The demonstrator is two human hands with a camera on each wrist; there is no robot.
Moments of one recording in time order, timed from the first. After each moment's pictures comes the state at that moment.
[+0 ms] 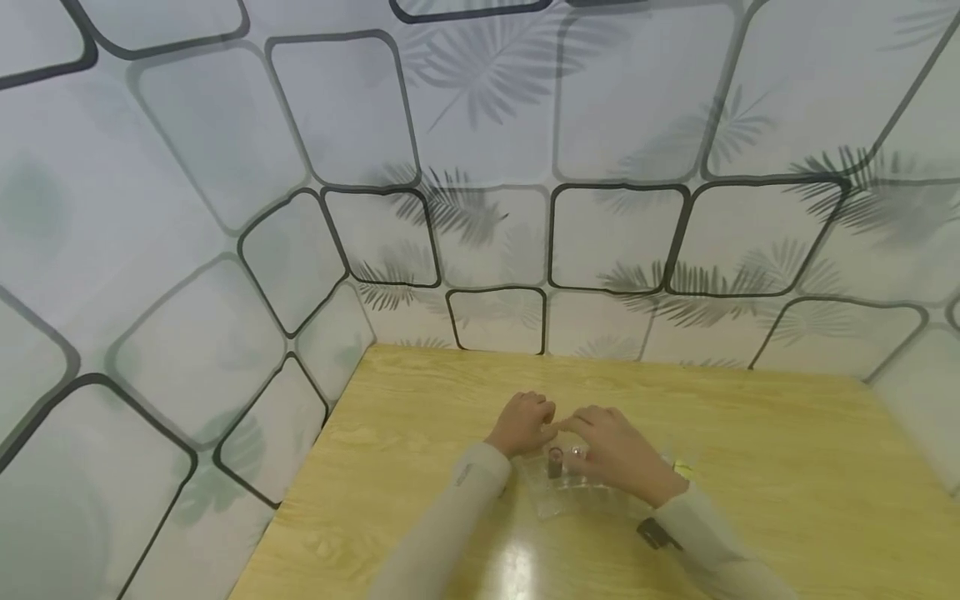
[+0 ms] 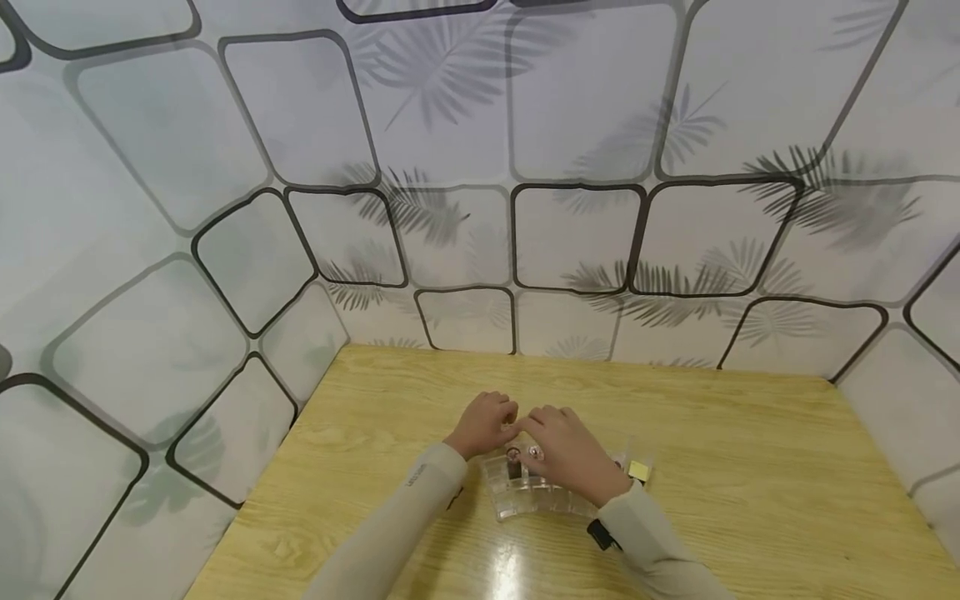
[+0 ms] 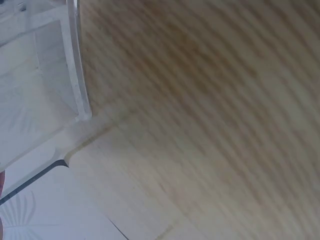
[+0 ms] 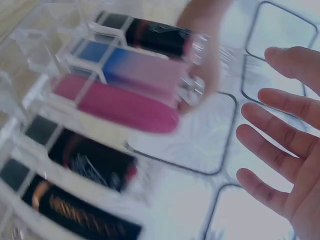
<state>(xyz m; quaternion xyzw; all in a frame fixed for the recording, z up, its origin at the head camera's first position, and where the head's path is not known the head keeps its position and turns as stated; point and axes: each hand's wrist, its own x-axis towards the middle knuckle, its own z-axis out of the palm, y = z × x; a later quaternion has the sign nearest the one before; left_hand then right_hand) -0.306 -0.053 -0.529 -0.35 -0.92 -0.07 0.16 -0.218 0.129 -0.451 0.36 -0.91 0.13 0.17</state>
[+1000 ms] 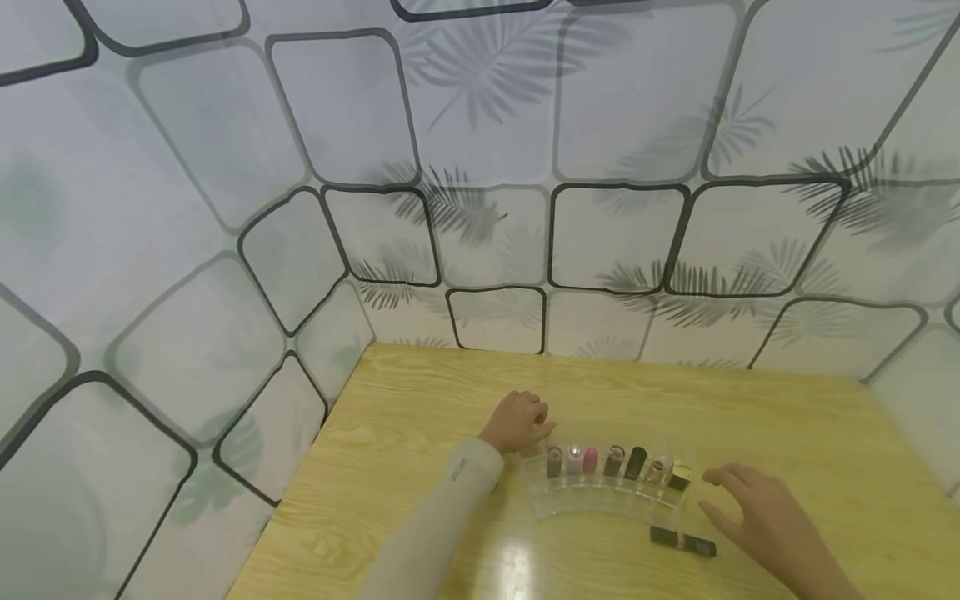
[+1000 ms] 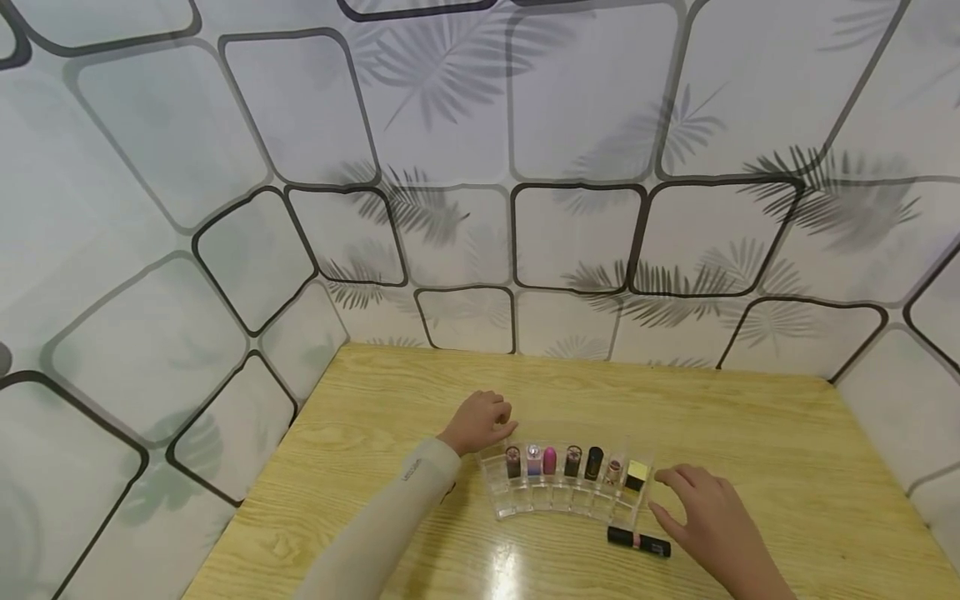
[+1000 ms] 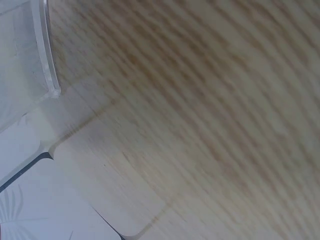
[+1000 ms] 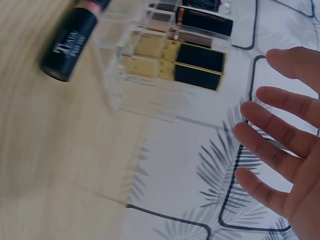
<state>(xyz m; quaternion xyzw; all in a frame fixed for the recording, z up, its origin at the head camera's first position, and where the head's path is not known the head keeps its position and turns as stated) -0.309 -0.065 -0.529 -0.37 -0.92 -0.07 0.13 -0.146 0.261 -0.481 0.24 -0.92 0.15 0.28</state>
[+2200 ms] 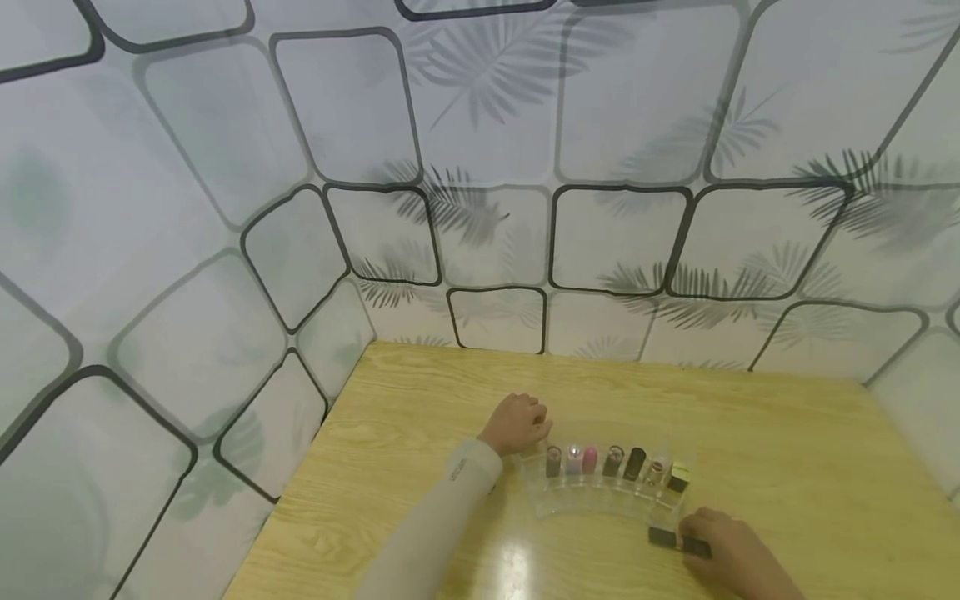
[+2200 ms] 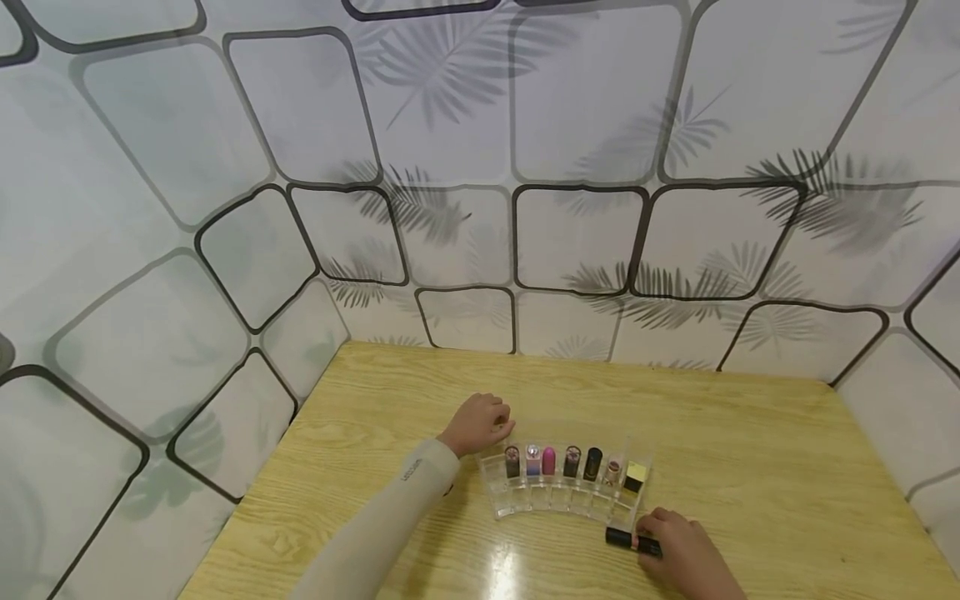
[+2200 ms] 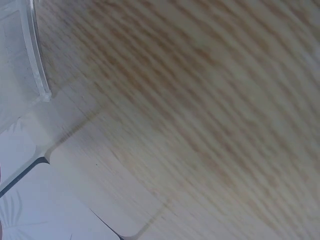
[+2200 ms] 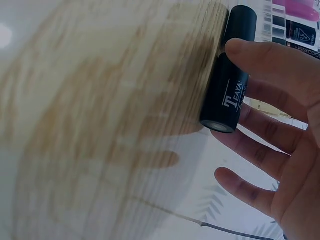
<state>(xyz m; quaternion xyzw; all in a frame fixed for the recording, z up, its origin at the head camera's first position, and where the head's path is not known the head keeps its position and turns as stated) -0.307 -0.065 -0.530 -0.35 -0.92 -0.08 0.11 -0.140 0.263 -0.541 0.21 -0.96 0.17 -0.02</state>
